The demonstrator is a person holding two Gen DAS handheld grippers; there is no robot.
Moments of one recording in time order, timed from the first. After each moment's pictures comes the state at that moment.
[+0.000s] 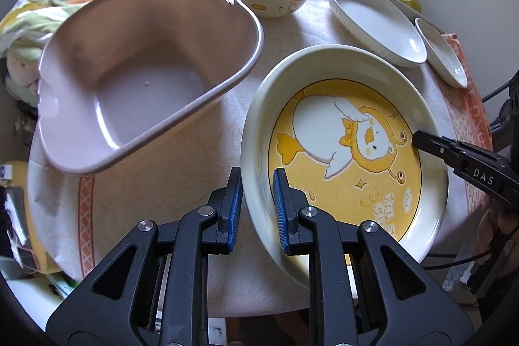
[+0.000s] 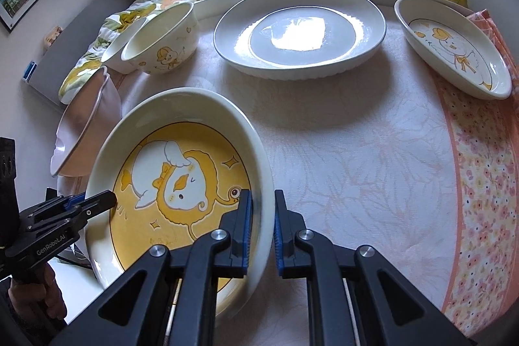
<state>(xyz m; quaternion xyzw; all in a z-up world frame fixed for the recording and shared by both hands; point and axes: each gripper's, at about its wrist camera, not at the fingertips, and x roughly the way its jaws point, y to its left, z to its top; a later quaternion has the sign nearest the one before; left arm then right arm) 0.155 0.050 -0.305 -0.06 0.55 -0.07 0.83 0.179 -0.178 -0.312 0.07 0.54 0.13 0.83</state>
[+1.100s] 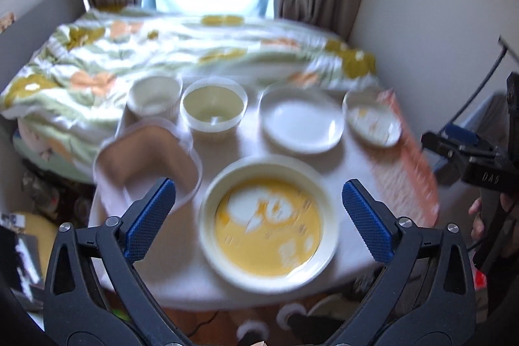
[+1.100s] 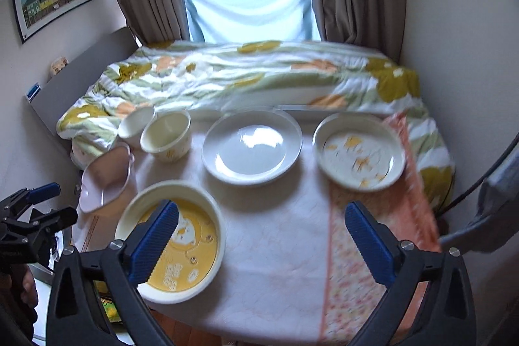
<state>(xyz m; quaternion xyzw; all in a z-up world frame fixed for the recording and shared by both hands) 0.127 0.011 -0.127 -0.05 0.41 -0.11 0.91 0.134 -0.248 -0.146 0.01 0.40 0.08 0.91</state>
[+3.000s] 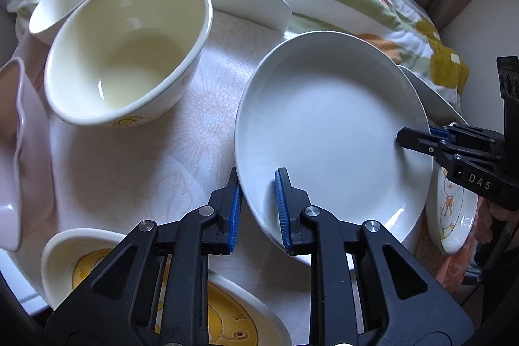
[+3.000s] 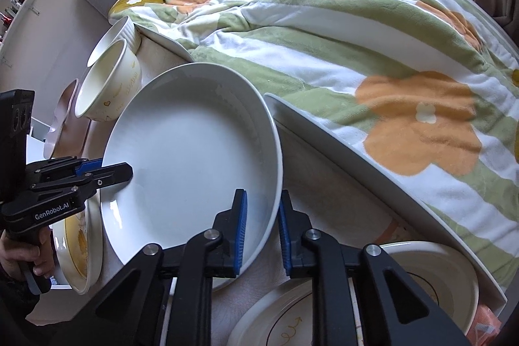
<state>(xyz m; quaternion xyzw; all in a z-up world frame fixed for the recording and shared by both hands) 0.324 -0.069 -0.305 -0.16 0.58 0.06 0.80 0.407 -0.263 -0.320 -0.09 0.58 0.36 0.73</state>
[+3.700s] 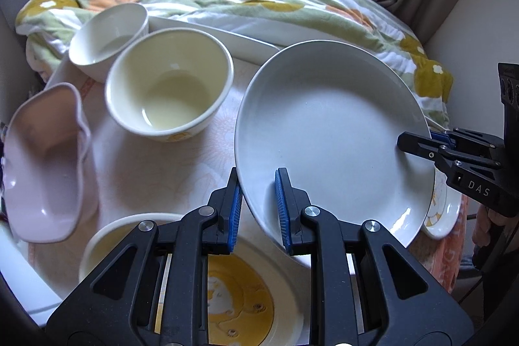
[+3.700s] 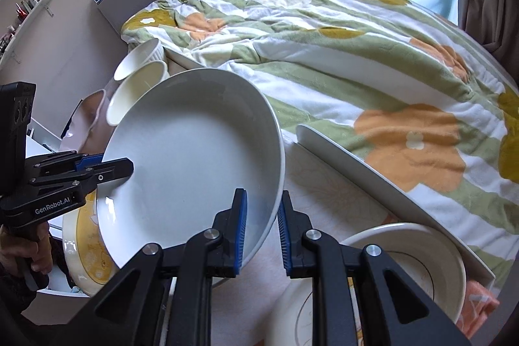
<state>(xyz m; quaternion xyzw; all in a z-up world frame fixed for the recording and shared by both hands) 0.283 -0.056 -0.245 -0.14 0.52 0.05 0.84 0.366 -0.260 -0.266 -0.09 0.51 0.36 0.77</state>
